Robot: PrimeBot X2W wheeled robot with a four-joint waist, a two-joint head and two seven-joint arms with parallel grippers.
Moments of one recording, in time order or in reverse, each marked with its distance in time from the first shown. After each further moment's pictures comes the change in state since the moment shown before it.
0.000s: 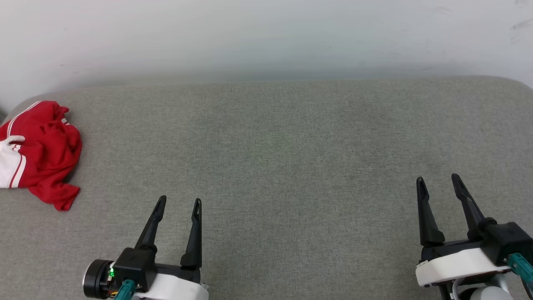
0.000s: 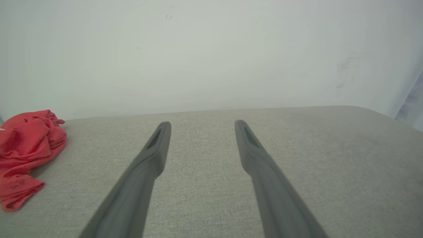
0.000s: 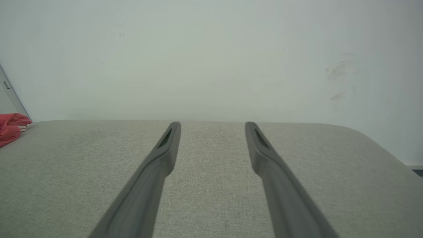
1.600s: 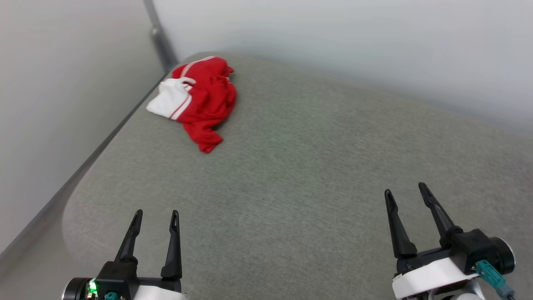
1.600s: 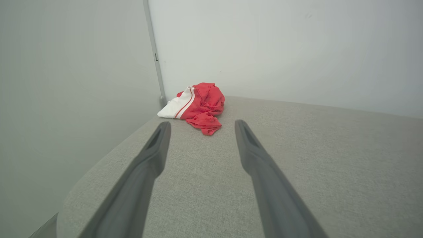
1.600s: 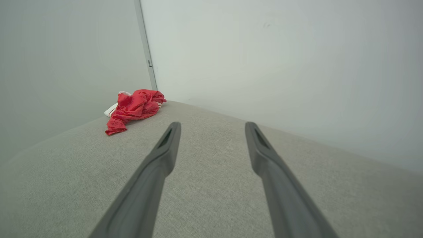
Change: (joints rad) left arm 0.053 -0.002 0.081 -0.004 0.040 0.012 -0.012; right arm 0.019 0.000 0.106 0.011 -0.034 0.000 -0.010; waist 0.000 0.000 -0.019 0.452
